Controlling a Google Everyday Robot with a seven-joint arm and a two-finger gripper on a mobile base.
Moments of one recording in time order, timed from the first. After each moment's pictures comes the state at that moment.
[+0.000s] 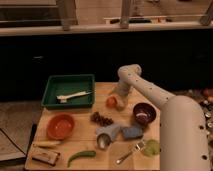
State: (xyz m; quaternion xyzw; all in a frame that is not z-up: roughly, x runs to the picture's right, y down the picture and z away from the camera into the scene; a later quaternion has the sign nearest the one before) arm 0.097 0.080 0.948 -0.26 -0.23 -0.37 0.86
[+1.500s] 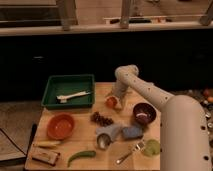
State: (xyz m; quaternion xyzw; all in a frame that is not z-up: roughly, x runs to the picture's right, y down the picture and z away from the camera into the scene) arm 0.072 0.091 0.933 -0.26 -0.26 -0.41 0.84
